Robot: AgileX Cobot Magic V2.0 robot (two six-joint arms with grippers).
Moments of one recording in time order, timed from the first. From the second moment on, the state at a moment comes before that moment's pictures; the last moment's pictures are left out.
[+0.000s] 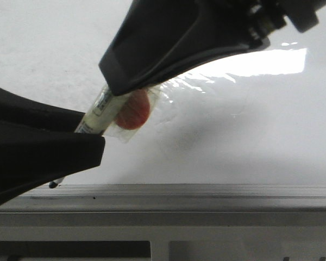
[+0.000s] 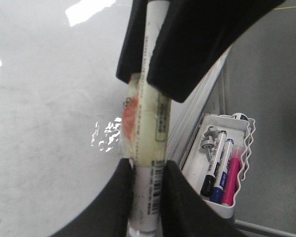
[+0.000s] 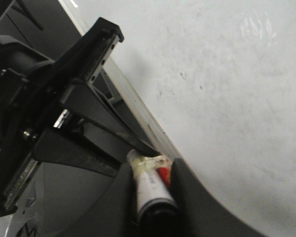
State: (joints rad) left arm -0.82 1.16 -0.19 0.42 -0.78 -0.06; right arm 0.87 1.12 -0.77 0.37 0.34 -0.29
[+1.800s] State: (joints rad) left arm -0.82 0.62 -0.10 0.08 -0.55 -0.07; right arm 0.57 1.12 -1.04 0.17 0.70 -0.14
